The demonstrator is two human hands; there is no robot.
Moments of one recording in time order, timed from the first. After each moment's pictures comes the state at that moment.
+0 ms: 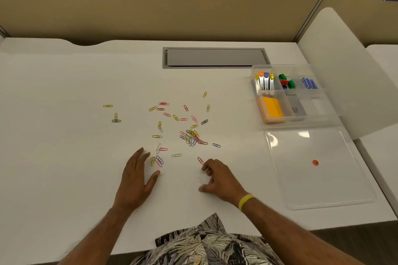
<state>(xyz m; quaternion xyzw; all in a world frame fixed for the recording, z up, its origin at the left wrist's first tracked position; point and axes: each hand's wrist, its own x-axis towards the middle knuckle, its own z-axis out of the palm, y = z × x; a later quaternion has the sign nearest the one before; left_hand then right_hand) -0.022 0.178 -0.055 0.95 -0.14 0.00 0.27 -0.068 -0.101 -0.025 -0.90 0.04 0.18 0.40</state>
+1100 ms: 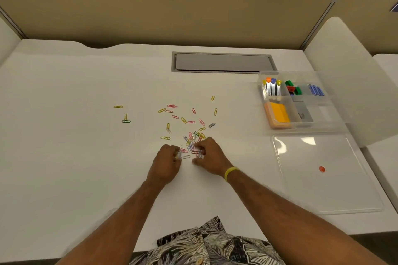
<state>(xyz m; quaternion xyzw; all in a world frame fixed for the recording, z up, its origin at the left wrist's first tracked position) 0.019 0.114 -0.032 0.92 -0.08 -0.13 0.35 0.011 -0.070 -0.021 -0.91 0.04 0.13 0.39</state>
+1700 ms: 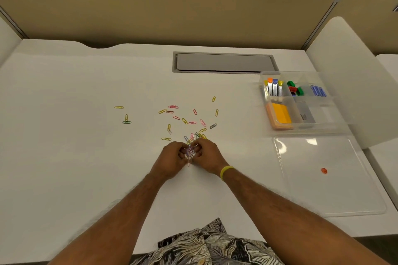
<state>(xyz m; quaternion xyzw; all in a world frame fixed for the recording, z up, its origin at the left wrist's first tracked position) 0.036 0.106 -0.021 0.90 -0.13 -0.15 0.40 0.019 -0.055 -0.017 -0.88 0.06 0.12 0.45</state>
